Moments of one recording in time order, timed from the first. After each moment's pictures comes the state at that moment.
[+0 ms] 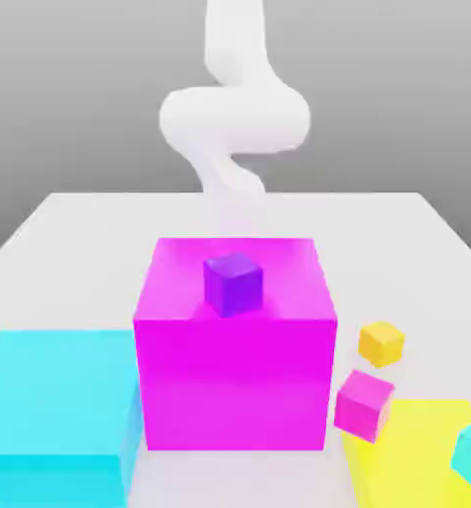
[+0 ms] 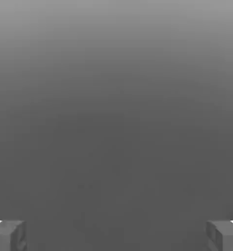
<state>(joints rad) 0.07 -0.74 0.00 -2.36 0.00 2.35 0.69</state>
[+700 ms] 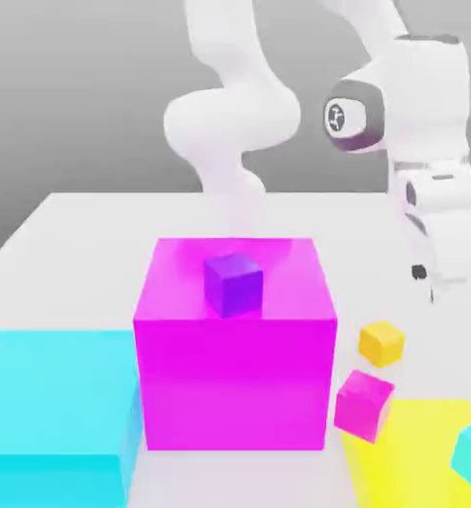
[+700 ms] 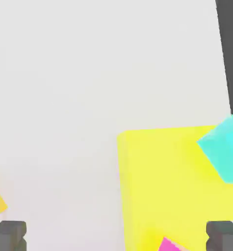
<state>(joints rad) 0.68 -0.19 0.03 -2.86 0.02 2.80 -0.25</state>
